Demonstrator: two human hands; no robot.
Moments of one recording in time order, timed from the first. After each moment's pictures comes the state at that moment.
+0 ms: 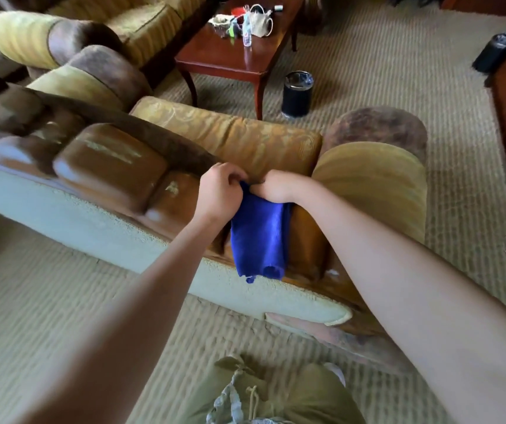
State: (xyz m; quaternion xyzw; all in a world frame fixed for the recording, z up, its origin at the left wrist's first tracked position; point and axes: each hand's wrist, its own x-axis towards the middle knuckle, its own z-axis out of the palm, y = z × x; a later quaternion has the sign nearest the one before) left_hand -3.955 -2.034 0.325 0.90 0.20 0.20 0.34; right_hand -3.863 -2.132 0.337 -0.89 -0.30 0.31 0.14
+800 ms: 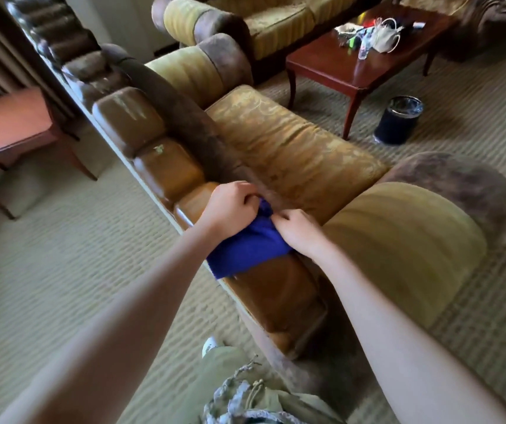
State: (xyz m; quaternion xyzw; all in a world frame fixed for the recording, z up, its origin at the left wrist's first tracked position) left_hand -3.937 -2.196 0.347 0.91 0.33 0.14 0.21; right_hand -3.824 -2.294 0.314 -0.79 -0.42 0.34 0.28
